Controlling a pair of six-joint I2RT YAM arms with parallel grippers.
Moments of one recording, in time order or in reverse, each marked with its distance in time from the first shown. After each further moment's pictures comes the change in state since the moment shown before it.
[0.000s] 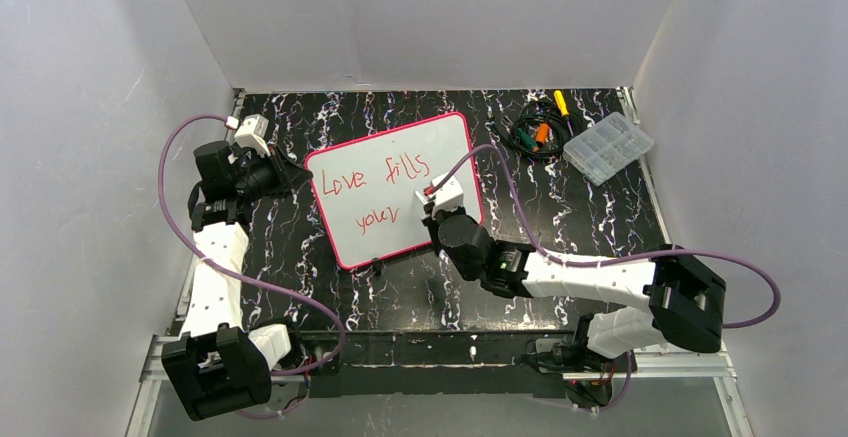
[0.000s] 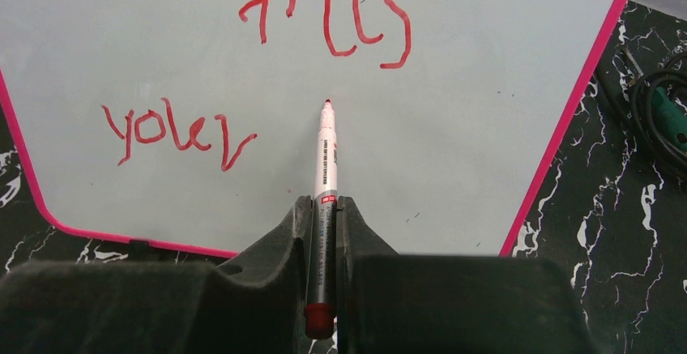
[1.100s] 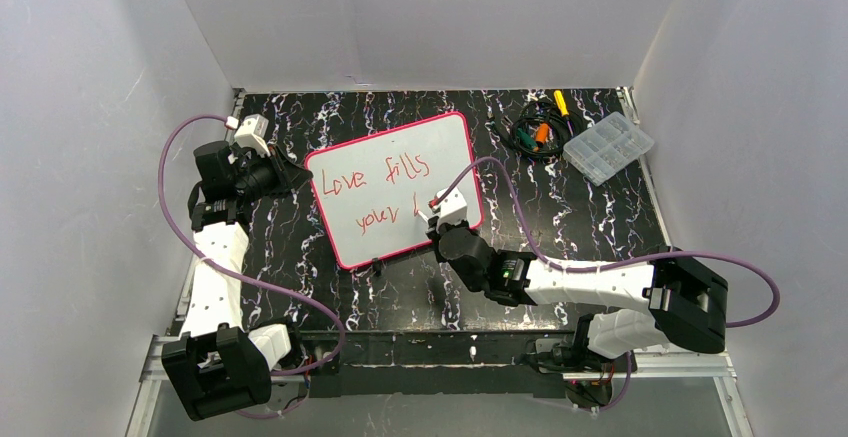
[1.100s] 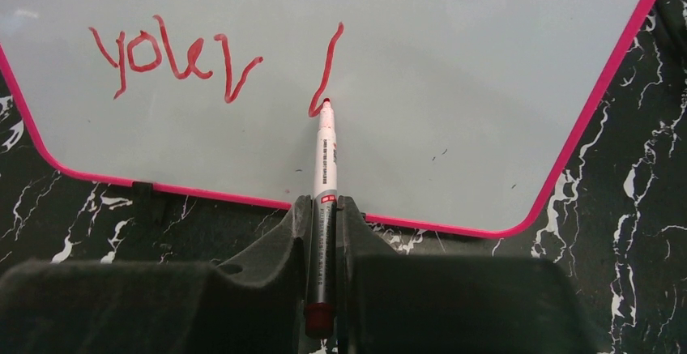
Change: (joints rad) left arm 0.000 0.000 0.000 0.000 0.000 0.000; right arm 0.022 -0.015 -0.074 -0.060 -0.032 0.127
